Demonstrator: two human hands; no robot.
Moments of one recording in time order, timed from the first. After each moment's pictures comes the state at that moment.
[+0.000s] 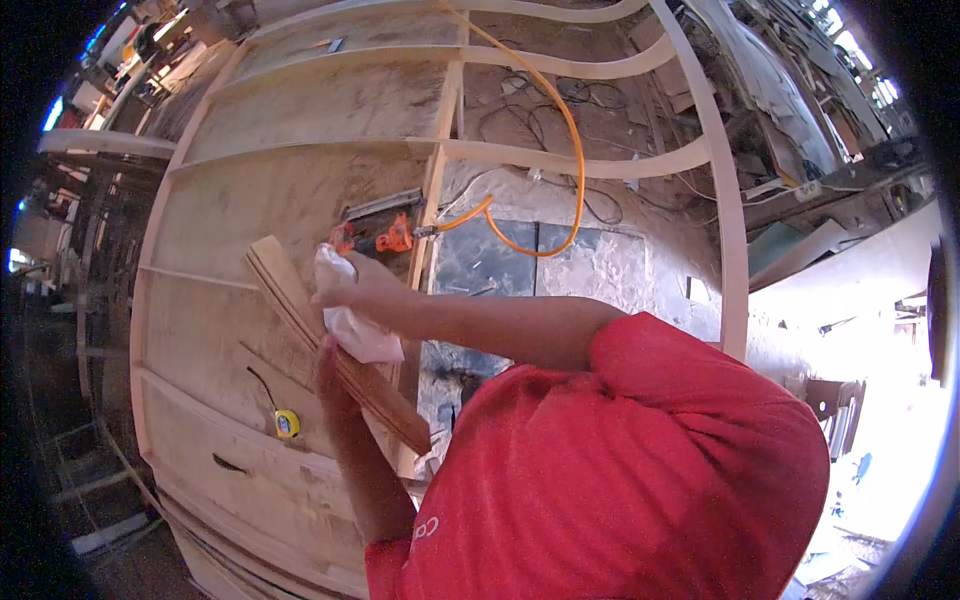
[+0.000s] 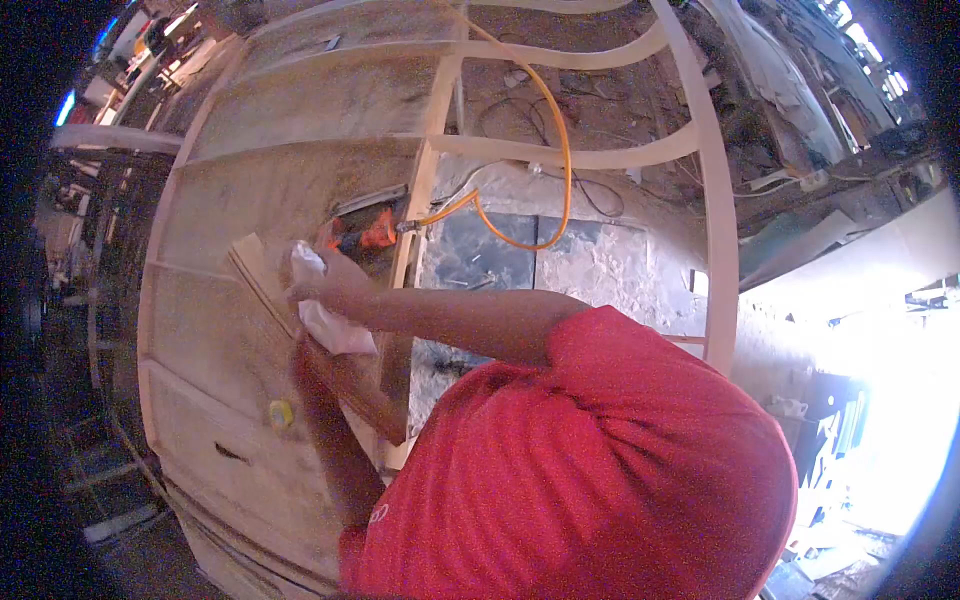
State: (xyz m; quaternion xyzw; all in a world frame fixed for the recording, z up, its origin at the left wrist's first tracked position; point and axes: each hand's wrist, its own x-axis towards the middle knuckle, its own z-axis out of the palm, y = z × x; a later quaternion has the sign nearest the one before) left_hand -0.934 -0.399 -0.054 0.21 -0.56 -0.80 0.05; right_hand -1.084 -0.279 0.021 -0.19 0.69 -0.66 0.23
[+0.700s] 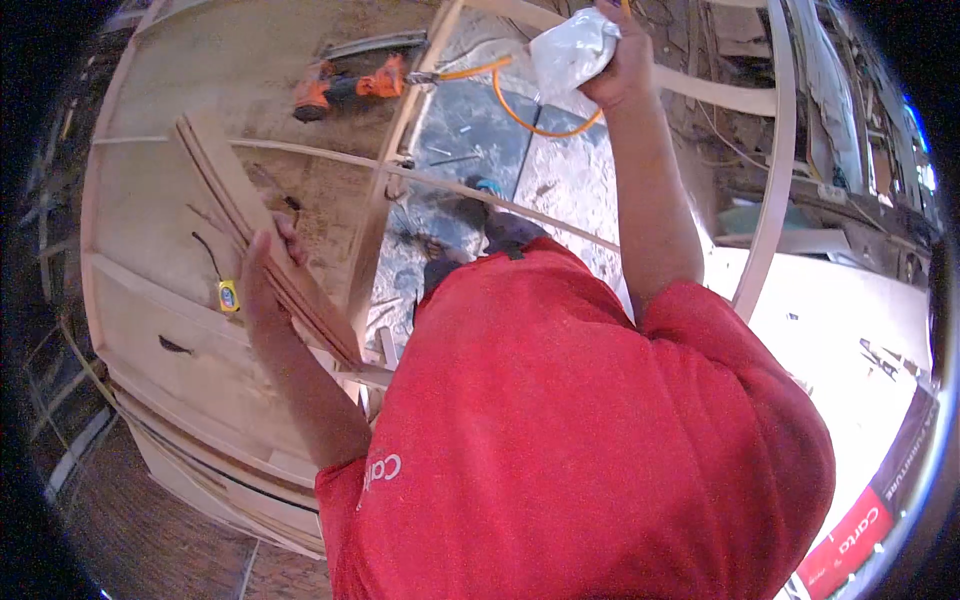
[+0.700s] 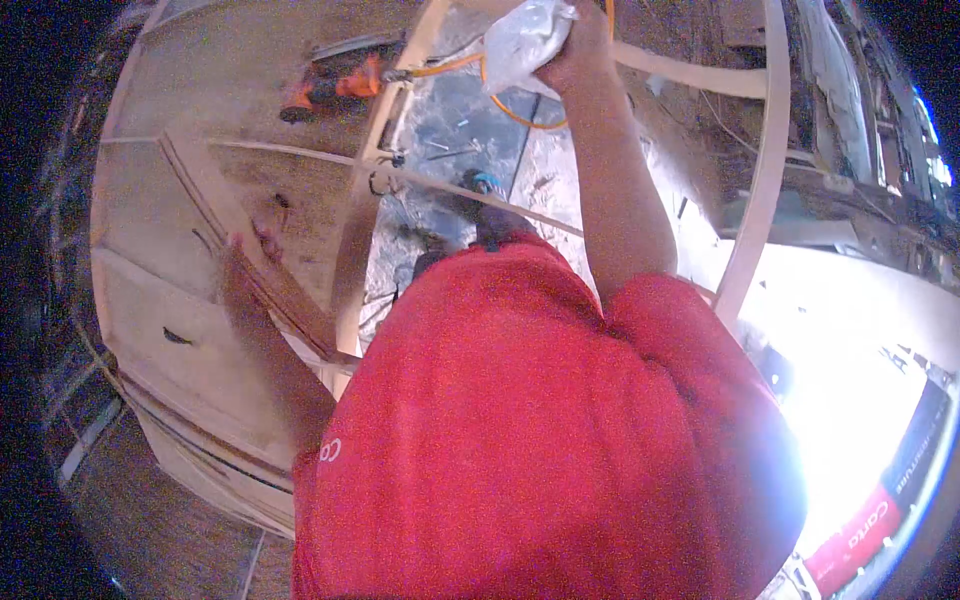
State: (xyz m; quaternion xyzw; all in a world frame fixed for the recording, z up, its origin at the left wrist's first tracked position) left_hand -0.886 -0.429 -0.048 0.29 -0.45 -0.84 0.08; right_hand -1.277 -0.046 -0.051 0.00 0.41 -0.88 0.25
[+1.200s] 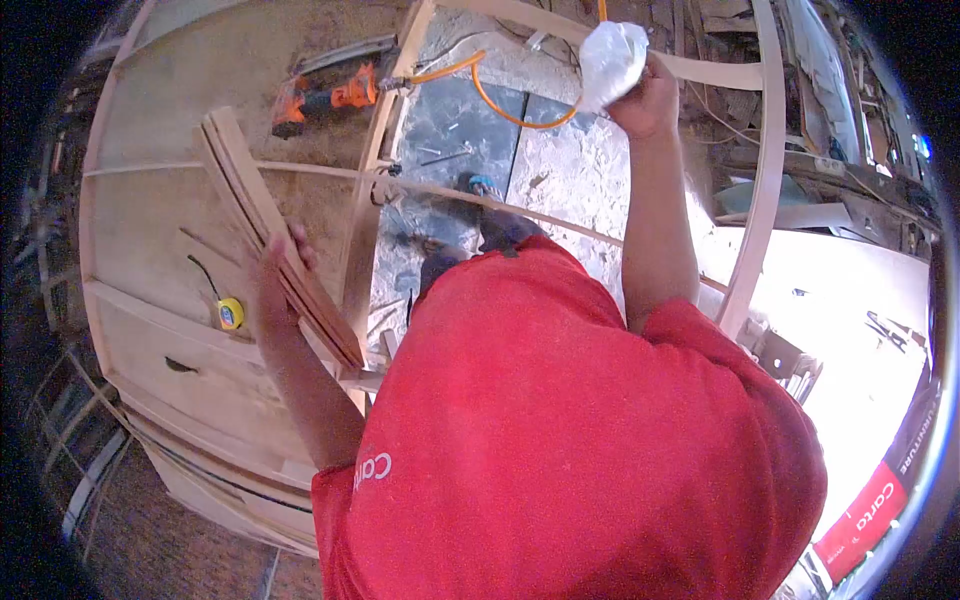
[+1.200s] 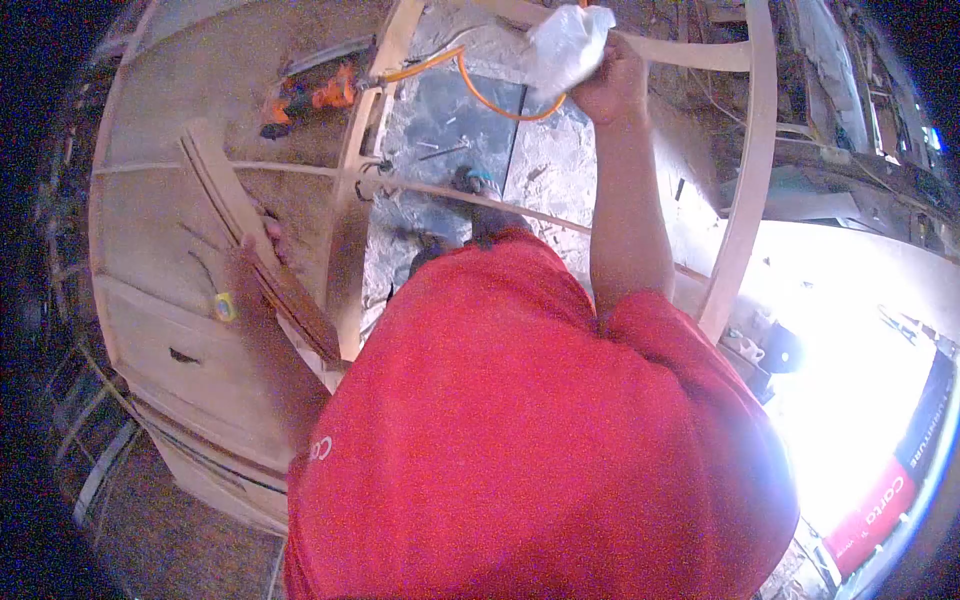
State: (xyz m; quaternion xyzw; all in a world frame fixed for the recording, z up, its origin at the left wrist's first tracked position) left_hand -0.910 -0.393 -0.034 0.31 -0.51 -0.80 0.06; right_hand -1.233 0.038 -0.028 0.11 0.37 -0.91 0.17
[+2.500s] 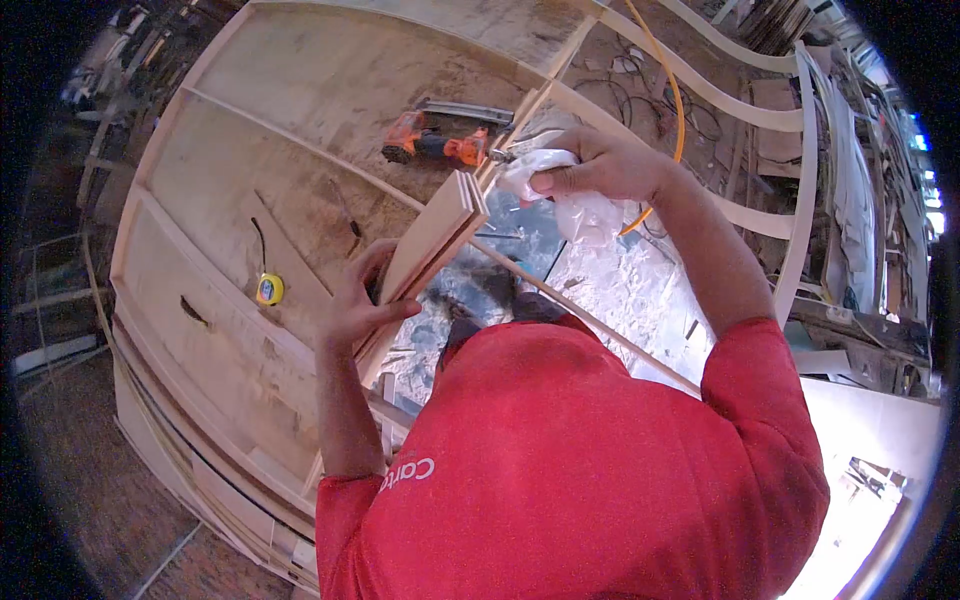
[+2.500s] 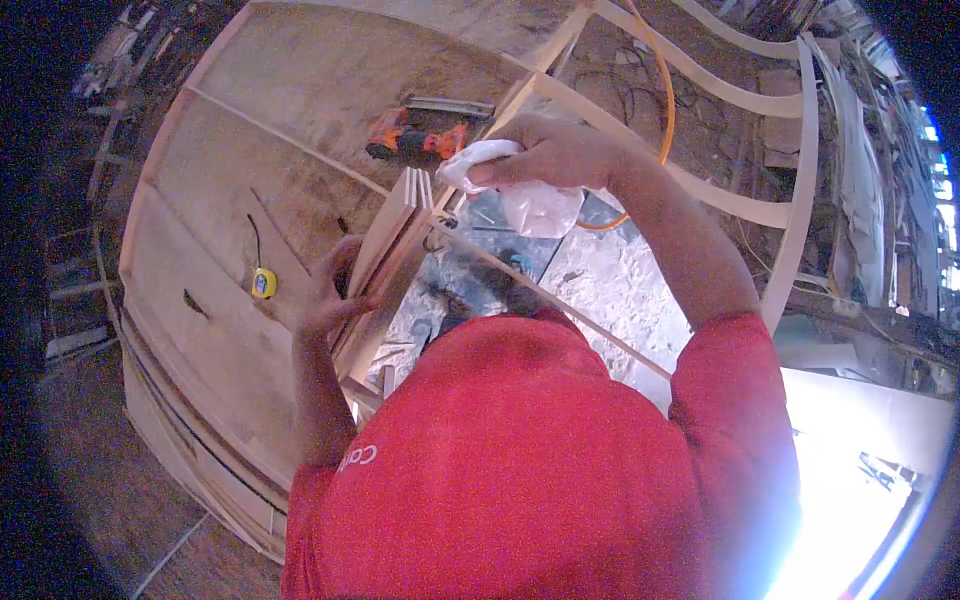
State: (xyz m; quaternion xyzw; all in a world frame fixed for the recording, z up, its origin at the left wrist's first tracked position) left_hand -0.898 -0.367 0.008 0.13 -0.72 -0.68 0.01; right_hand -1.205 -0.138 0.106 -0.42 0.65 -0.37 0.51
